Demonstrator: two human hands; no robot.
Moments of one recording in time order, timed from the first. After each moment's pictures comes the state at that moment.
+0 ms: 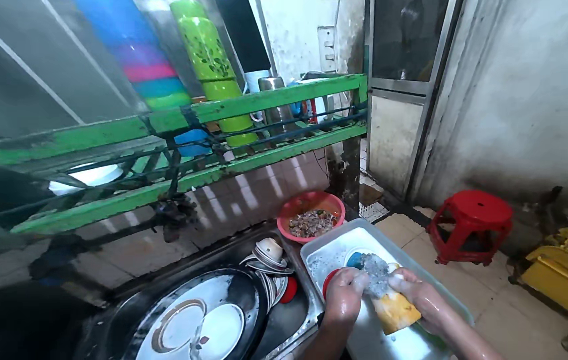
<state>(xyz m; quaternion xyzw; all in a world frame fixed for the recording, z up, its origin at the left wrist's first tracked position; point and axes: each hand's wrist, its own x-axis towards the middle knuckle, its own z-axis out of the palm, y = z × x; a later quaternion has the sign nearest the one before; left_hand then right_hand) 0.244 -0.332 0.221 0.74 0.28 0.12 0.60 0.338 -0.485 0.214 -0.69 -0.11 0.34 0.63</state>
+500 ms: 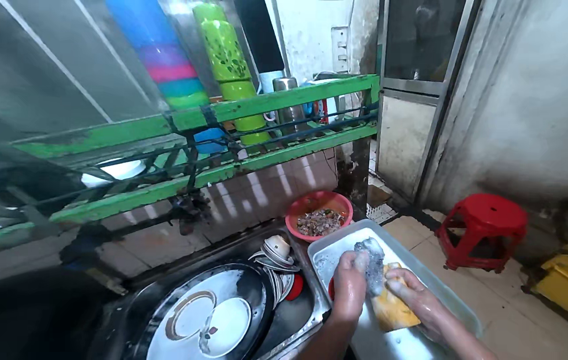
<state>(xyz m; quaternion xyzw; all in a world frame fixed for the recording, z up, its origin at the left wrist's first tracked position) 0.269 -0.333 0.228 0.66 0.33 0.20 0.64 0.332 -0.480 0.206 -0.69 -0.17 0.33 0.62</state>
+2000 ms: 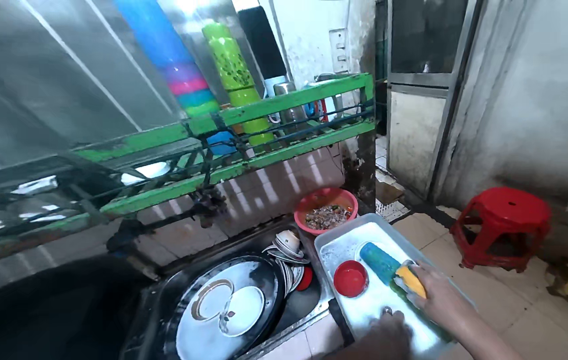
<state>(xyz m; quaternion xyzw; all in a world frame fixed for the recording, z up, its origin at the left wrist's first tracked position) 0.226 -0.408 0.180 0.93 0.03 -0.28 0.22 0.356 -0.522 0.189 -0.90 -0.36 0.15 0.21</state>
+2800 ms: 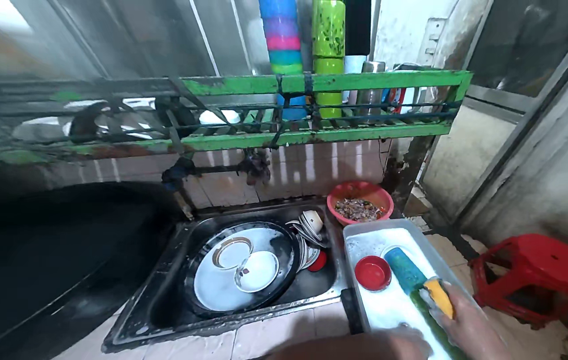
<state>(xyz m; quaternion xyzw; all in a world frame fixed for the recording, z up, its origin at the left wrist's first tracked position) 0.243 -0.403 0.167 0.91 -0.09 -0.32 0.25 0.353 -0.522 0.190 -0.90 -0.36 0.13 0.21</state>
